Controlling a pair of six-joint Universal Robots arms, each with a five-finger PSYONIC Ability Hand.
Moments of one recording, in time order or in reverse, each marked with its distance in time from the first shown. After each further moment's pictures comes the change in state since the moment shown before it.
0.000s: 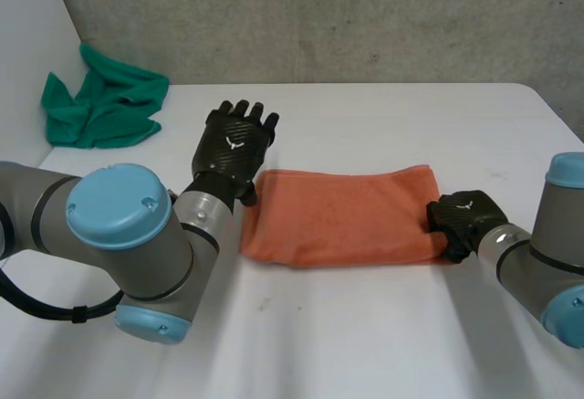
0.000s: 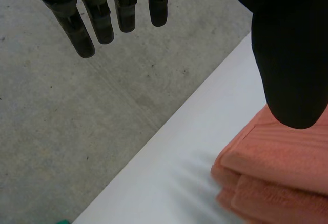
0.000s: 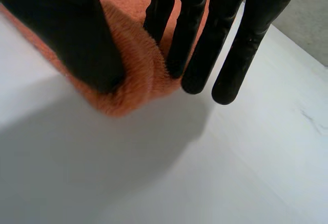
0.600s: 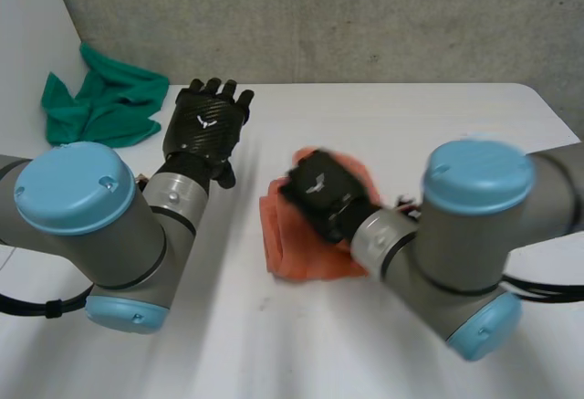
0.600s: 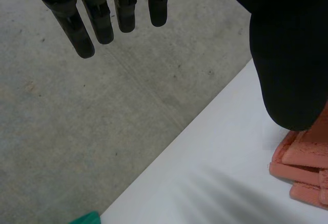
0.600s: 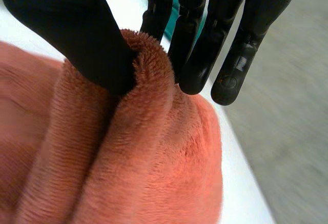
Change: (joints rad) left arm 0.047 0.099 -0.026 -0.029 -0.020 -0.014; right arm 0.445 -0.014 -0.218 -0.046 -0.119 -0.234; left_hand 0.000 0.000 0.000 0.000 0.000; right_hand 0.136 0.089 0.065 0.071 0.087
